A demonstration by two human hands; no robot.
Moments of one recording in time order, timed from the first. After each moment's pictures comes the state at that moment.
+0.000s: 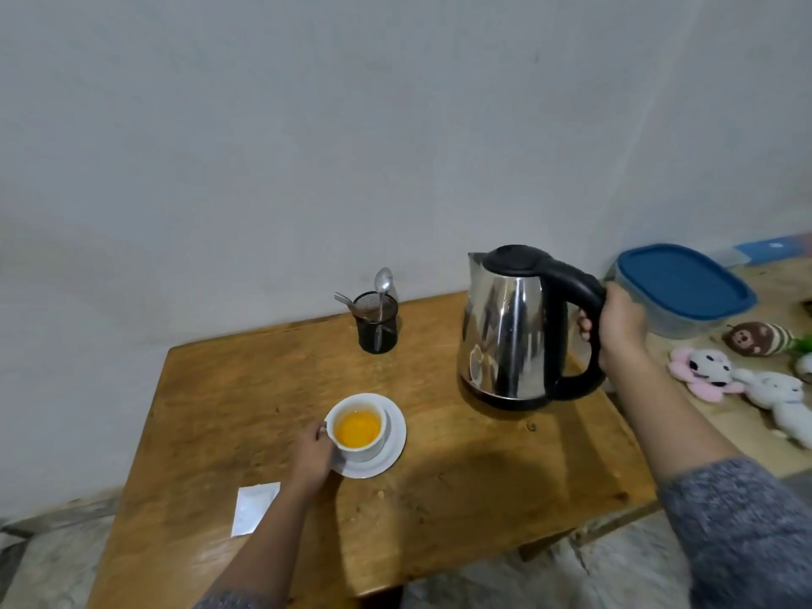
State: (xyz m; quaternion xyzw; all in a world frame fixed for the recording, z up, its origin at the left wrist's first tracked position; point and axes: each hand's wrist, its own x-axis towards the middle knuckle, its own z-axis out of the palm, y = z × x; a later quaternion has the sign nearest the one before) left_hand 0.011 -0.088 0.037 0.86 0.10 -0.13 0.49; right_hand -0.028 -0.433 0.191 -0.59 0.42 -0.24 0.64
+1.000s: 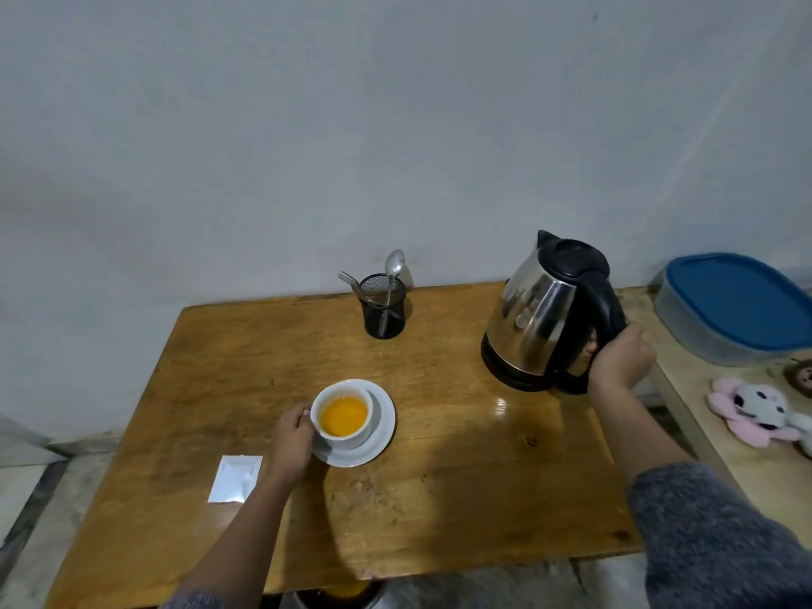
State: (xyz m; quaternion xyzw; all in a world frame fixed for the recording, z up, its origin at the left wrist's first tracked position) left_hand 0.010 -0.094 0.013 0.83 0.15 -0.08 0.54; right_hand 0.003 -0.462 0.113 -0.53 0.44 -0.34 0.64
